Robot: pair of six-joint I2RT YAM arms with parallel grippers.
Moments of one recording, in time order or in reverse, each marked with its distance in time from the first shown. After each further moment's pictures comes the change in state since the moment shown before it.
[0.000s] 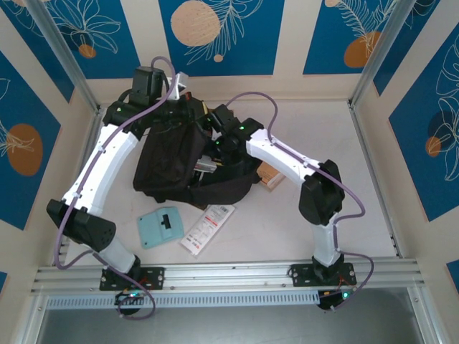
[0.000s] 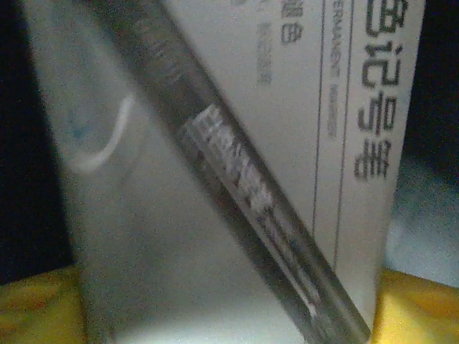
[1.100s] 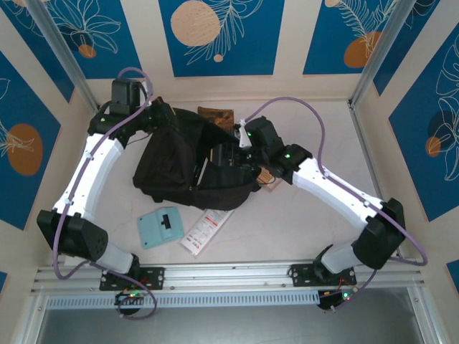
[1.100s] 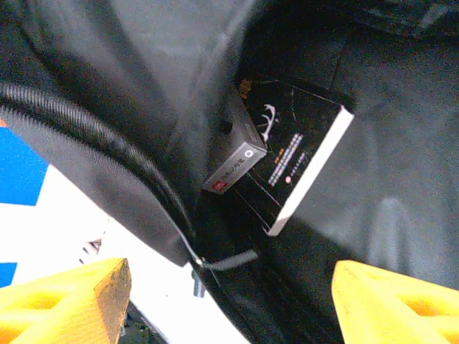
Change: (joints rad) left arm 0.190 -0.108 -0.235 0.095 -0.251 -0.029; right arm -0.034 -0.581 -0.578 0.347 0.058 -0.106
